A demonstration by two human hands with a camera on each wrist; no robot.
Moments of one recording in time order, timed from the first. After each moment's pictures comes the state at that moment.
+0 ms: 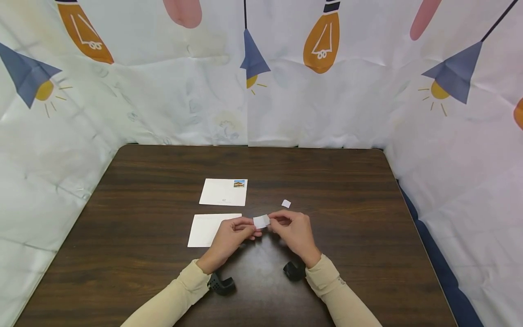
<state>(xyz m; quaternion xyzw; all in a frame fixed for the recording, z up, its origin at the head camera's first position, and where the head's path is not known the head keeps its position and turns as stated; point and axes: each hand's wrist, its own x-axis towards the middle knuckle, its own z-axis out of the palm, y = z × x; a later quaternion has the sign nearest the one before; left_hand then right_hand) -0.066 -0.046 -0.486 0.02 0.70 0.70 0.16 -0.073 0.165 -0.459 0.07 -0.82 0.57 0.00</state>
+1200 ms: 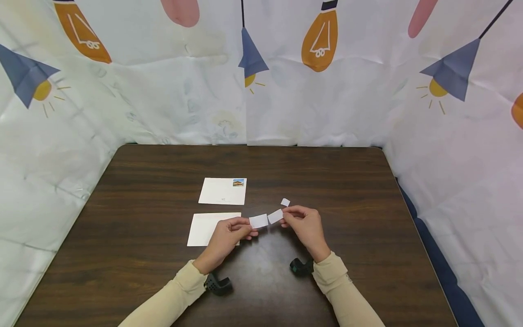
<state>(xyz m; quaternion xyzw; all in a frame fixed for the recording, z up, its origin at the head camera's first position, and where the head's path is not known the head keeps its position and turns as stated) -0.063 -0.053 -0.486 0.00 0.69 0.70 0.17 -0.083 0.191 -0.468 -0.04 -0.72 0.69 -0.06</state>
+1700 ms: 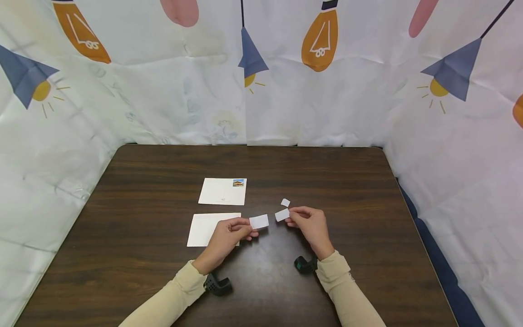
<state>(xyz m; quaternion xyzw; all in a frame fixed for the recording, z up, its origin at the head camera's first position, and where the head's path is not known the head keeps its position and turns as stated) -0.063 -0.054 -0.486 0.00 0.69 0.70 0.18 -0.092 0.208 -0.486 -0.09 -0.70 0.70 -0.09</state>
